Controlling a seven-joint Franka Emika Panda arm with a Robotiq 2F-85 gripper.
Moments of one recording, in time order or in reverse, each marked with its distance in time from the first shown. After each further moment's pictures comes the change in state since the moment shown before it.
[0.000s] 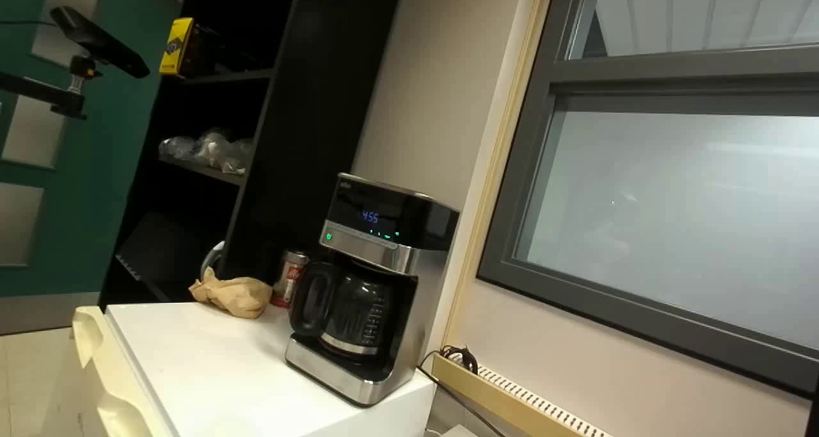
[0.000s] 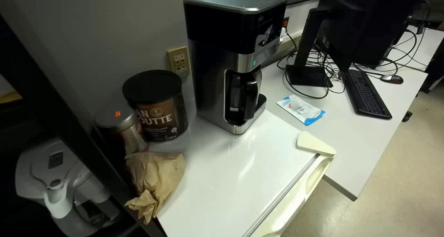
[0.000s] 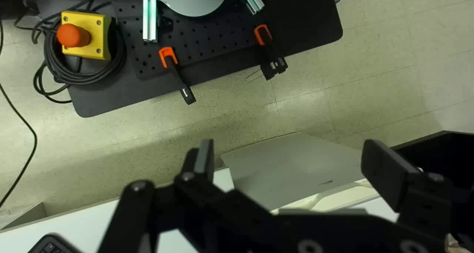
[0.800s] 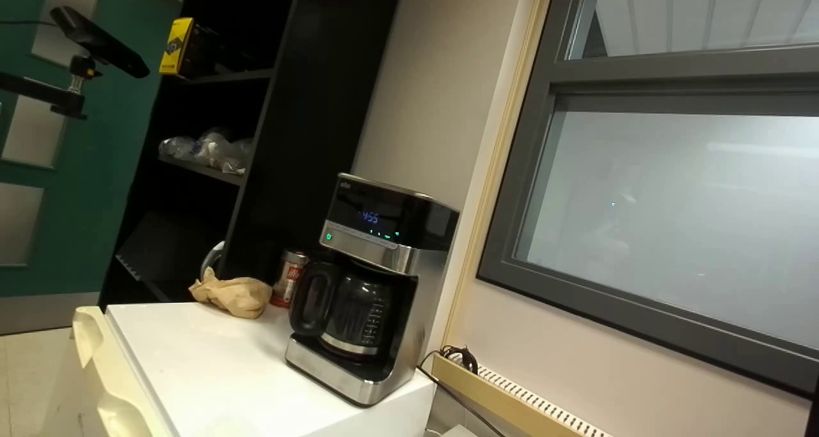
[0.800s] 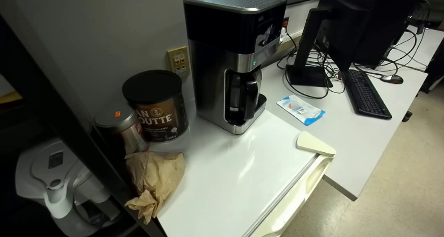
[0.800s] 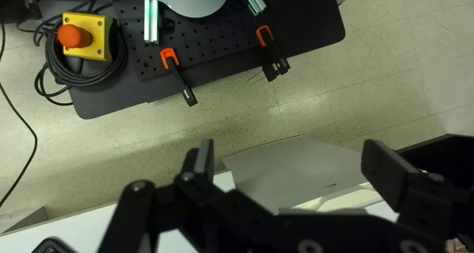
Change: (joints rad) arm -0.005 0.028 0.005 0.002 -0.001 0.007 -0.002
